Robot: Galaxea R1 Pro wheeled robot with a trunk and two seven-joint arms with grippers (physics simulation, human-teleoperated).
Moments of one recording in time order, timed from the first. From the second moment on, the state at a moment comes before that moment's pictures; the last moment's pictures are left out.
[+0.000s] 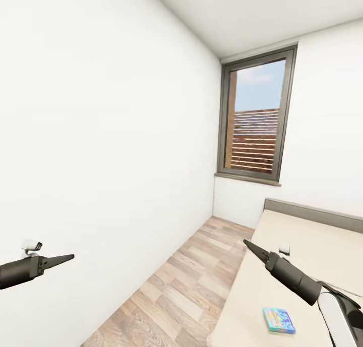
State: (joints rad) left arm -0.35 0.51 0.42 -1.13 0.10 0.87 -1.57; right arm -0.17 -0.13 -0.31 -1.46 -0.71 0.75 0.81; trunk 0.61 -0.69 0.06
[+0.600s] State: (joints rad) left arm -0.35 0.51 0.42 -1.13 0.10 0.87 -1.57; right arm -0.17 -0.13 -0.33 -1.44 -0.71 0.75 0.81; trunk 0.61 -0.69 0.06
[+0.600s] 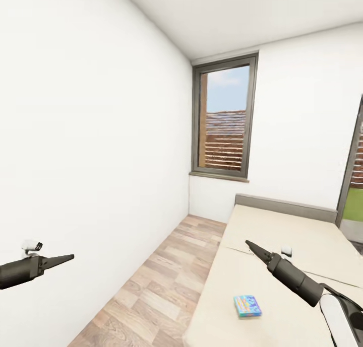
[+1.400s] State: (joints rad) left arm -0.35 0.51 0.42 -1.13 0.10 0.88 -1.57; right arm -0.17 -0.13 -0.38 -1.40 -0.72 0.75 0.81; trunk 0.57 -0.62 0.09
